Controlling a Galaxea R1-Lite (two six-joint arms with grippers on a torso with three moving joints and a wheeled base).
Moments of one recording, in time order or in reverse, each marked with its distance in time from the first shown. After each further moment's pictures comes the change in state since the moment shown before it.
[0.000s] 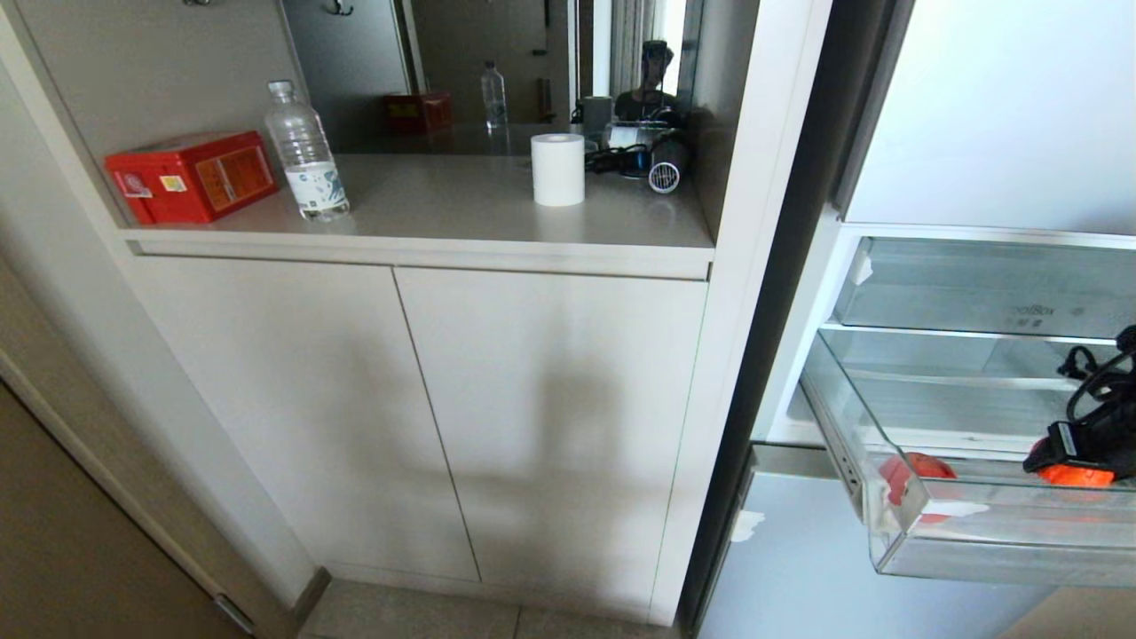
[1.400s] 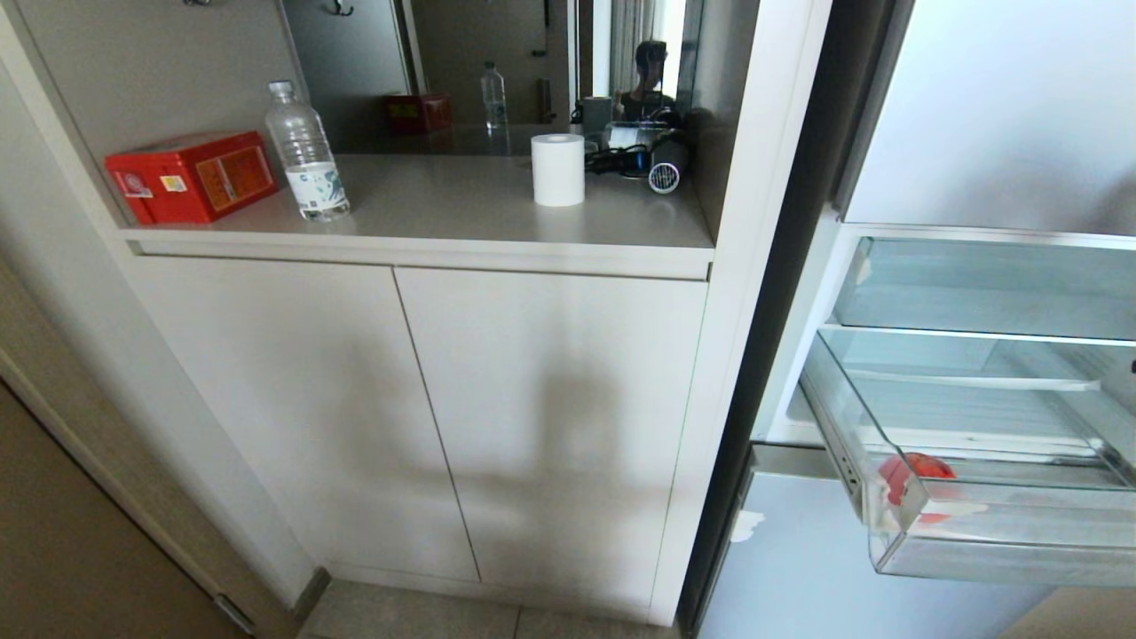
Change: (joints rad) left arm -0.001 0.000 0.000 0.000 0.000 0.000; right arm -0.003 -0.752 0.534 -0.339 0.056 0.110
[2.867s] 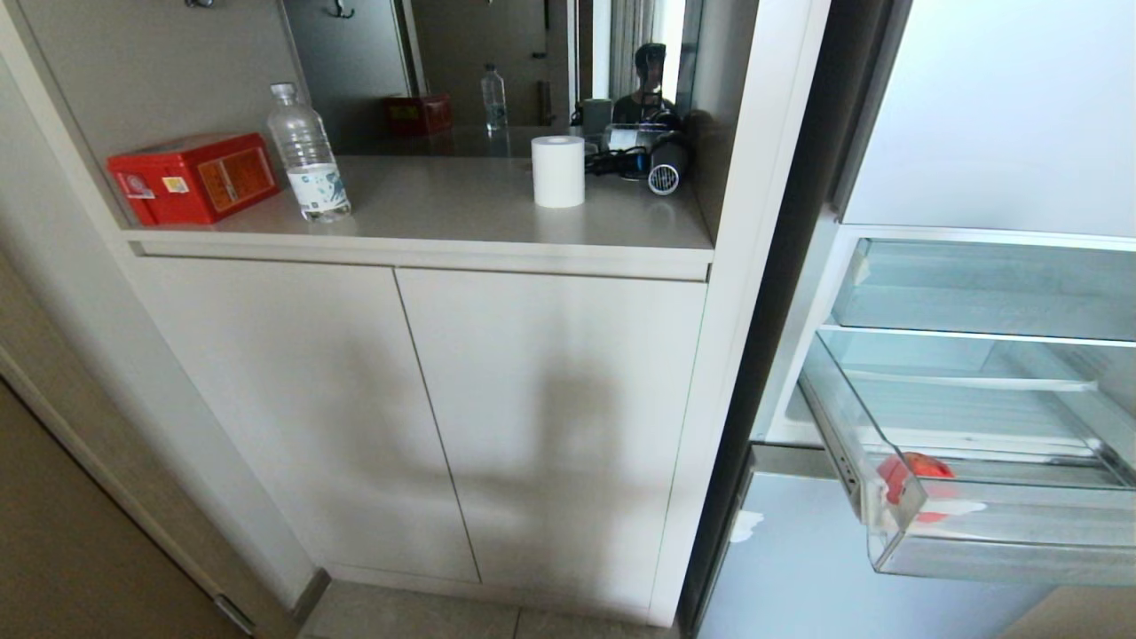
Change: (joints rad) left arm 0.001 0.000 0.000 0.000 0.000 0.000; right arm 0.106 -0.864 0.664 -0.257 -0.021 -0.022
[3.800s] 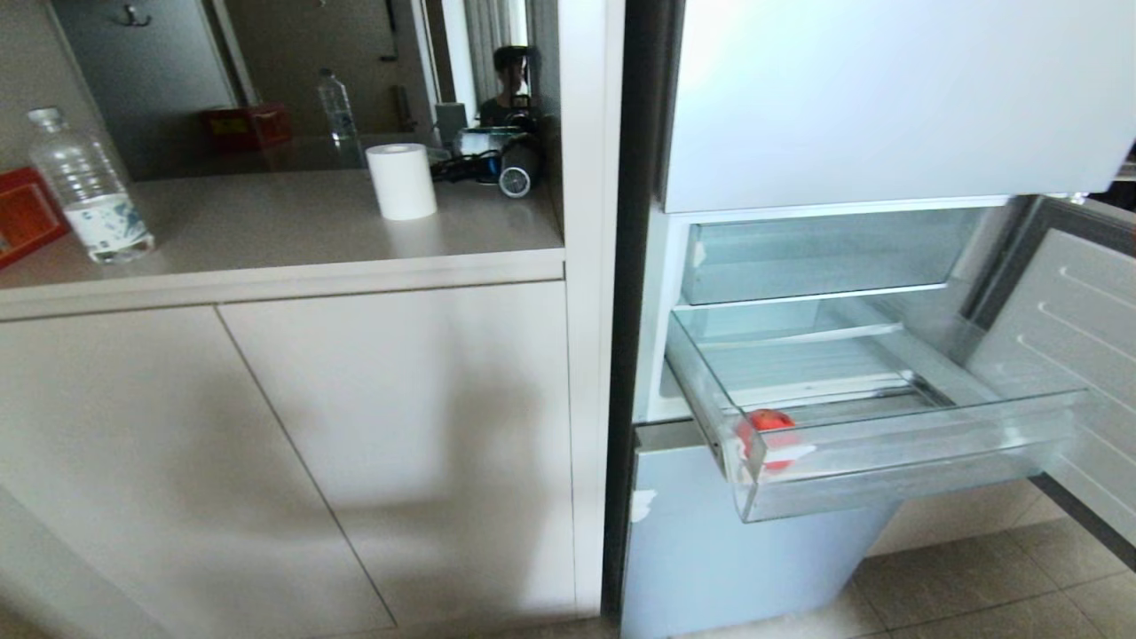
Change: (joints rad) left arm -0.001 0.000 0.000 0.000 0.000 0.000; right arm 0.009 -0.132 0.065 0.016 -0.062 -0.053
